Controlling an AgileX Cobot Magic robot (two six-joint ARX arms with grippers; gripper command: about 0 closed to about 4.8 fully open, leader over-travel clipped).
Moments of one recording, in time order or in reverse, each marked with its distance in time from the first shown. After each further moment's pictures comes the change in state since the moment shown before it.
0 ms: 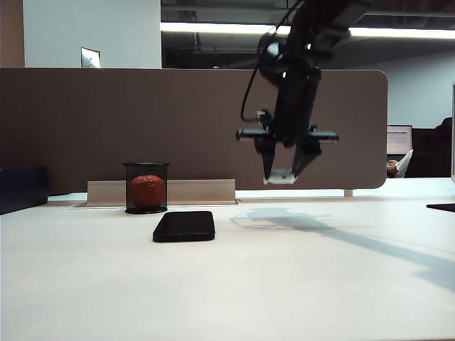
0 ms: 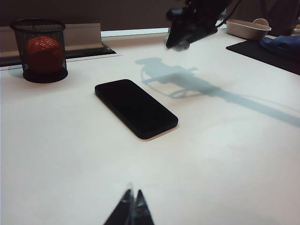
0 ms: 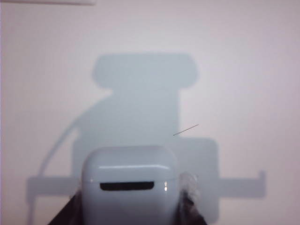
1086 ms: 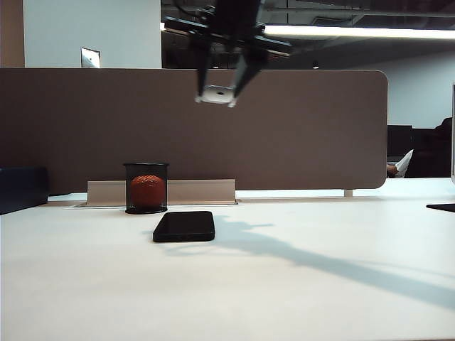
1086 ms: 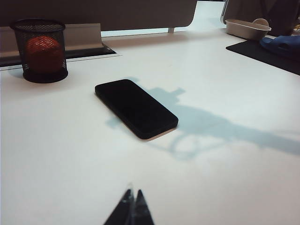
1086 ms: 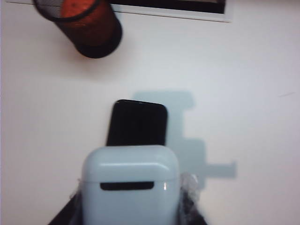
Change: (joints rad) left arm 0.000 0.000 0.000 0.000 0.000 0.000; right arm 0.291 -0.259 0.002 -0.160 0.059 0.153
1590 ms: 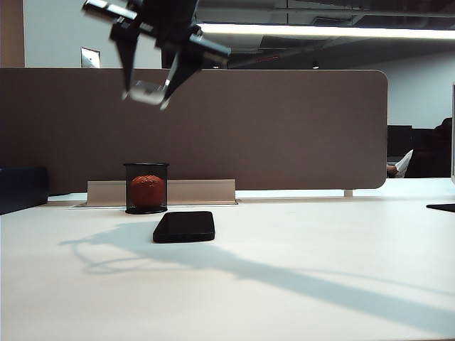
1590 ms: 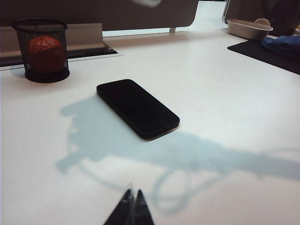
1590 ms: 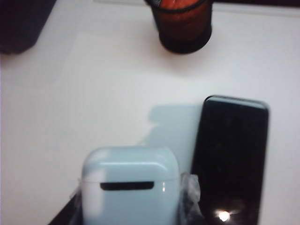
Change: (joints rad) left arm 0.000 0.000 0.000 0.000 -0.005 0.000; right arm 0.158 0.059 -0.001 0.135 -0.006 0.108
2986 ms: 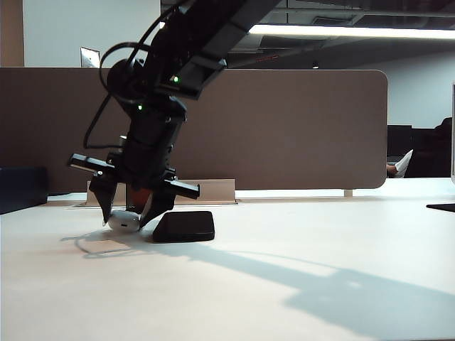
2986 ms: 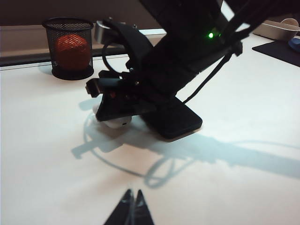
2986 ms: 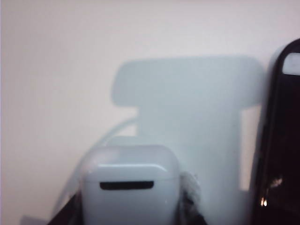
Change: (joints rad) left arm 0.000 0.000 0.000 -0.001 -0.085 0.000; right arm -0.035 0.372 -0.001 0.286 -0.102 0.054
